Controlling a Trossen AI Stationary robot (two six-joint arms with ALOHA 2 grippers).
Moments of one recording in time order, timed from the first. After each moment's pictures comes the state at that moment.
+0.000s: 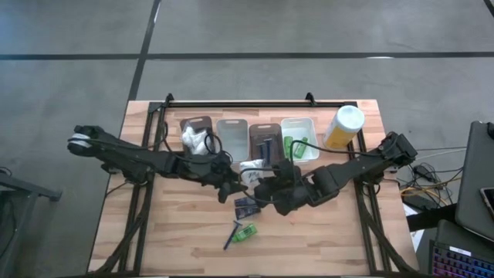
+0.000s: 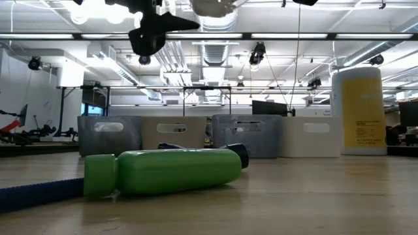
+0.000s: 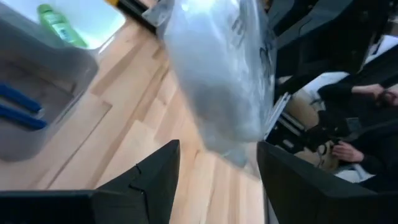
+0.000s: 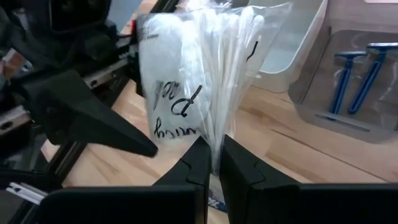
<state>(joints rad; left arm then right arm) -0.20 1.30 0.87 0.13 -0.09 -0.74 0.41 1.69 1.58 -0.80 0.67 1.37</state>
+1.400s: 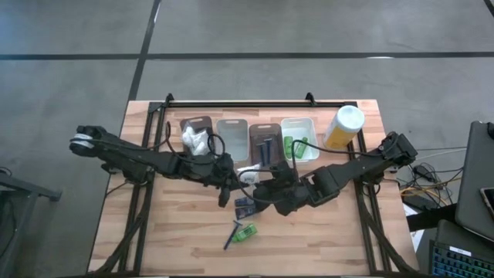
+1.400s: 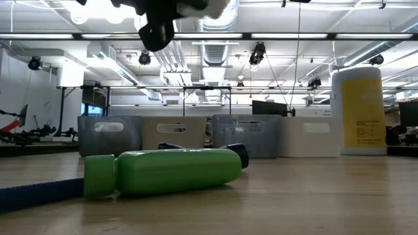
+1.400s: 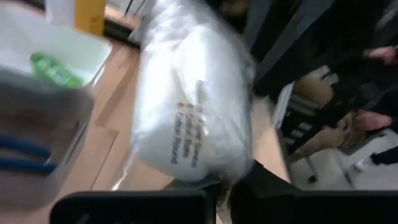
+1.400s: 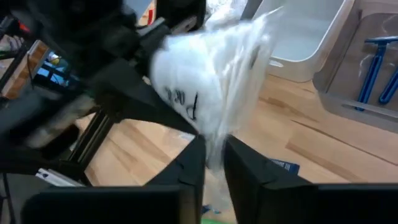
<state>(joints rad) -0.20 1.33 0.88 0.16 -0.08 -0.49 0.42 1.69 1.58 -0.73 0.62 1.35</state>
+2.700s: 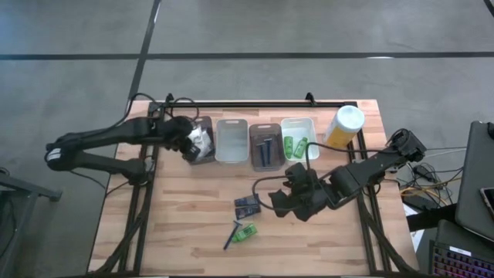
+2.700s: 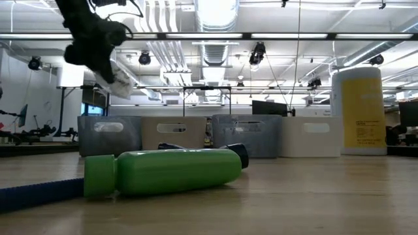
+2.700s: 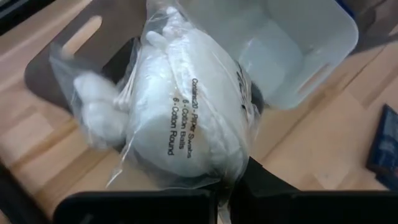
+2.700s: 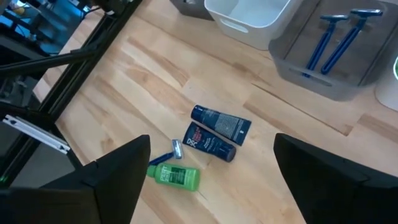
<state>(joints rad) 0.27 0.98 0.94 -0.99 -0.18 -0.57 0.49 1.60 1.58 -0.99 0.55 1.39</state>
